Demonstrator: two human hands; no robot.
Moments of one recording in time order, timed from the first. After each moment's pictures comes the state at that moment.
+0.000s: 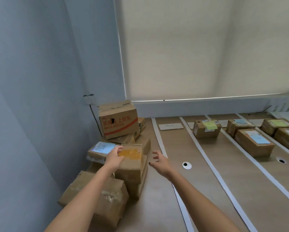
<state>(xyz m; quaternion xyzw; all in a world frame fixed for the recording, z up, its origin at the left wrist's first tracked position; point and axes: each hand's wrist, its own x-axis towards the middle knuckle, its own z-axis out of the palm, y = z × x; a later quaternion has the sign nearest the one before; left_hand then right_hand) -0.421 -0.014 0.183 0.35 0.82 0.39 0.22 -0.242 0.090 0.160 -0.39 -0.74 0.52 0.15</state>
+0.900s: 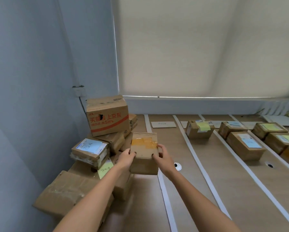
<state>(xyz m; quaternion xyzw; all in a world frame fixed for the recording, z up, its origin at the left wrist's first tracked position) -0.368 0.065 0.157 0.31 0.79 0.42 0.32 -0.216 0.141 0.153 -0.44 -0.72 0.49 0.24</state>
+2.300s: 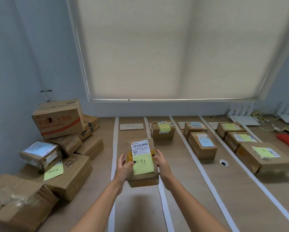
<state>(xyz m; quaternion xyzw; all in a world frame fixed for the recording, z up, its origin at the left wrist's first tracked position) -0.116 0.150 0.150 0.21 0.65 0.60 0.41 0.018 0.245 0.162 -0.39 -0.59 0.65 0.28</state>
